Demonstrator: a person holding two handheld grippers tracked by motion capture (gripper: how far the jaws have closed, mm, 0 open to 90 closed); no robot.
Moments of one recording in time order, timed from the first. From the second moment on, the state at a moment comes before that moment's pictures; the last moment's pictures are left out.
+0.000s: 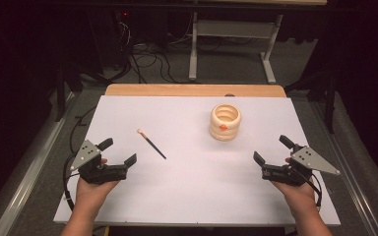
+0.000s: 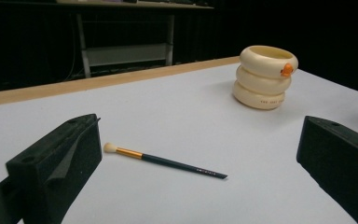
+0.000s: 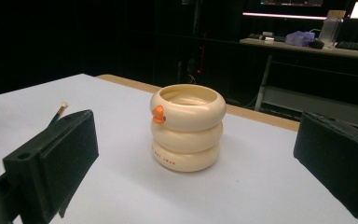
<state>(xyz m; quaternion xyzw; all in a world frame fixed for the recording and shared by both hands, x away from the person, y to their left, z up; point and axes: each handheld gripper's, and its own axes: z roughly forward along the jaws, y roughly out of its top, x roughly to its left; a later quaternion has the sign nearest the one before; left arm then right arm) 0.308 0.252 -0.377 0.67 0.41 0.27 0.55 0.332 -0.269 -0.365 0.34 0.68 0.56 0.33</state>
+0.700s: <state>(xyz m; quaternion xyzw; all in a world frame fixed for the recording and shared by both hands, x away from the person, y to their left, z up) 0.315 0.253 -0.385 0.70 0.44 0.23 0.52 0.332 -0.264 -0.364 0.33 0.68 0.56 0.34</state>
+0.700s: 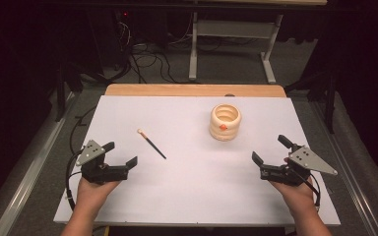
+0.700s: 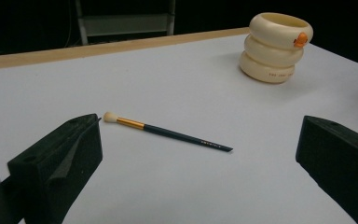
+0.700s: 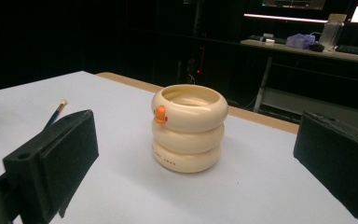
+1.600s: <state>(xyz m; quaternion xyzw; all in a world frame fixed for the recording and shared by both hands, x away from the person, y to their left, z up) 0.323 0.245 -0.397 0.73 0.48 0.18 0.45 0.338 -0.258 -0.365 0.33 0.69 0.56 0.32</state>
